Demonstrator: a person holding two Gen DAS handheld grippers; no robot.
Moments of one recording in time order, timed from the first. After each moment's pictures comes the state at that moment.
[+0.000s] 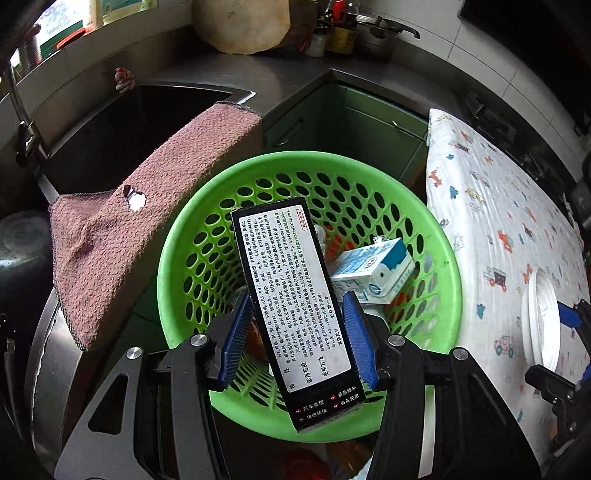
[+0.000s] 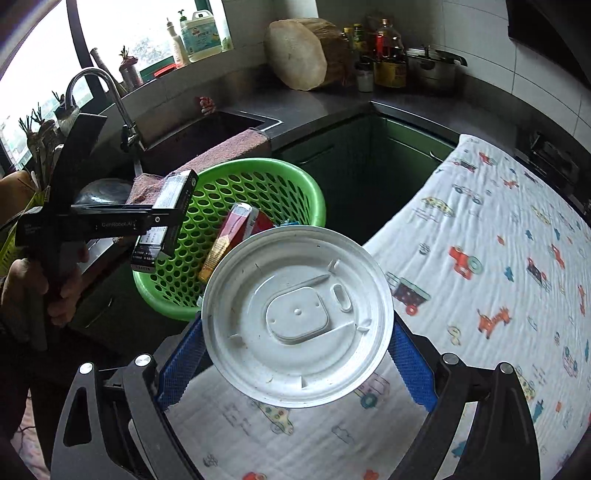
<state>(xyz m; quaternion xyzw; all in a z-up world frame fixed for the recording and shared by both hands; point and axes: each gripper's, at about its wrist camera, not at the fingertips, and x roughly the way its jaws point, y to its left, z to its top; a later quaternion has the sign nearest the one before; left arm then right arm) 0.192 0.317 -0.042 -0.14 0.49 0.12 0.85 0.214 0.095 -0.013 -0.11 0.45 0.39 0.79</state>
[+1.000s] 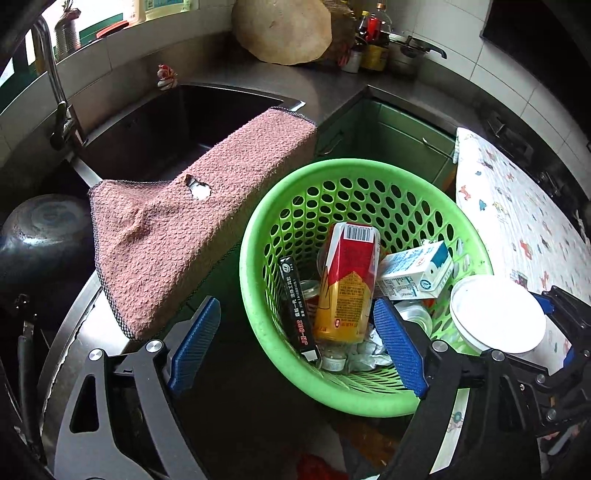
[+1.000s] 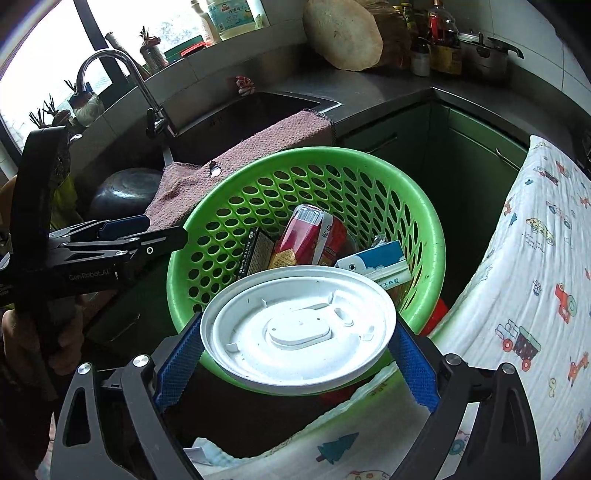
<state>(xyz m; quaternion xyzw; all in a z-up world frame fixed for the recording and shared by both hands) 0.148 0.354 -0.036 -0.14 0.46 0.17 0.86 0.211 0.183 -0.036 -0.10 0.48 0.44 0.75</state>
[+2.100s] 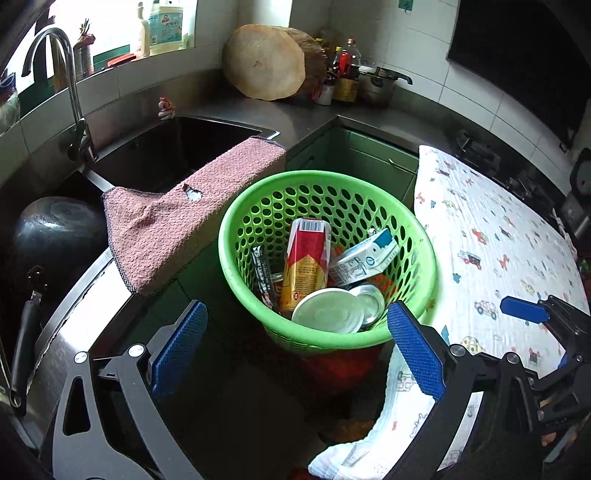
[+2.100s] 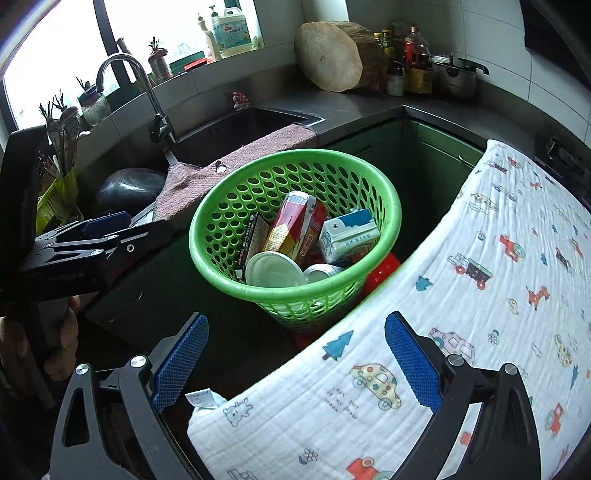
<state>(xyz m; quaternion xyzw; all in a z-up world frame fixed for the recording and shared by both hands) 0.073 0.287 -0.009 -0.12 0.39 0.15 0.90 0.135 0.109 -0.010 -0.11 0.44 0.39 0.80</state>
